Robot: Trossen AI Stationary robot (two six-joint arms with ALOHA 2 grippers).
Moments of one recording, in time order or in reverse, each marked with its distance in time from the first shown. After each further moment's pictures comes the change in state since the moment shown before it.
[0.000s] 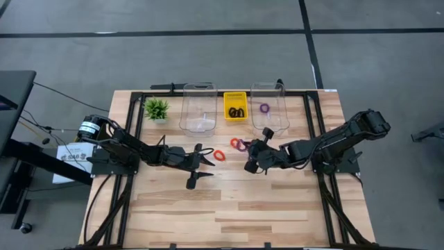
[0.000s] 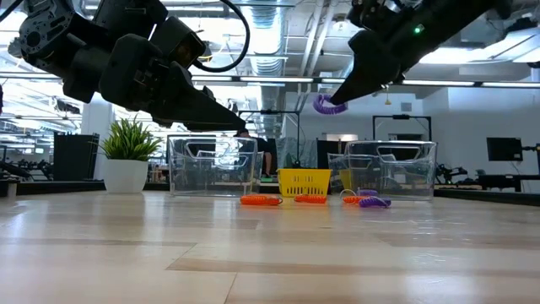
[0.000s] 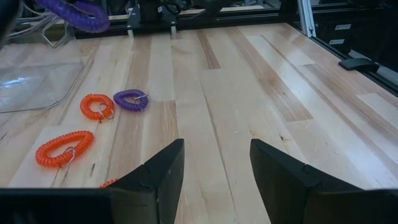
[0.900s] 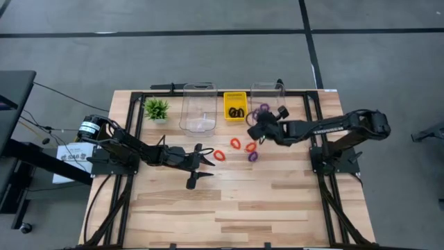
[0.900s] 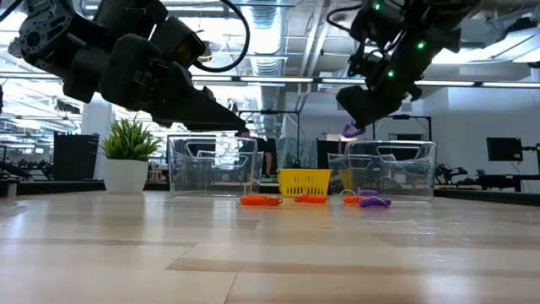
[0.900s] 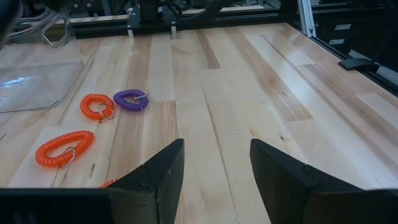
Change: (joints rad) left arm 0.000 0.000 0.000 0.000 0.000 0.000; right arm -0.367 -0.026 0.000 -0.211 0.108 0.182
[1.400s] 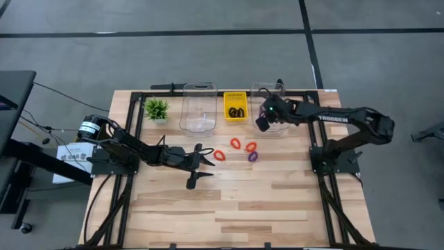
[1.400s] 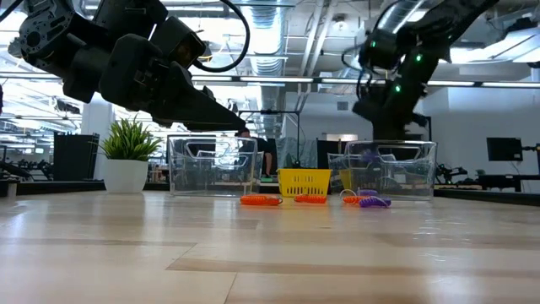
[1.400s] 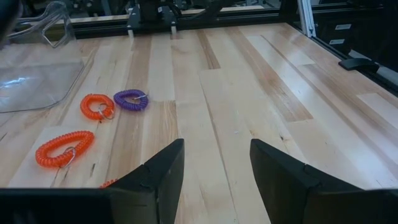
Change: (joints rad) left arm 0.000 0.000 0.000 0.000 0.000 0.000; right arm -0.363 -0.055 0.000 -0.136 -0.574 -0.076
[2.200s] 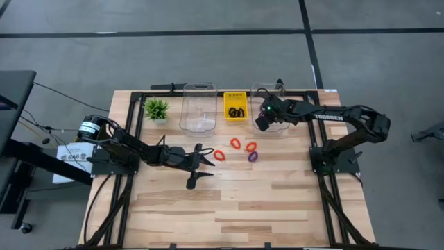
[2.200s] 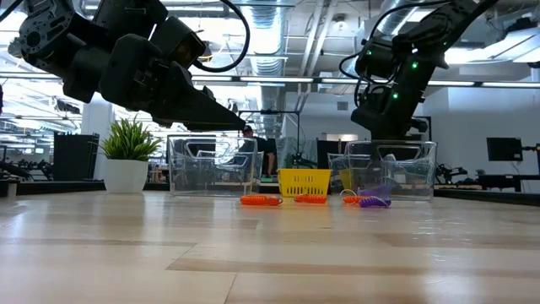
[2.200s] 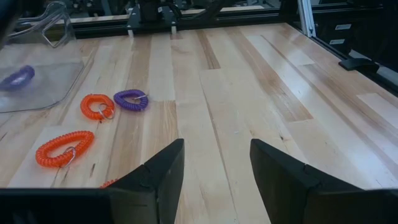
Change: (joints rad) left arm 0.000 0.000 0.000 0.000 0.000 0.000; right arm -0.026 0.049 0.000 0.008 -0.001 0.014
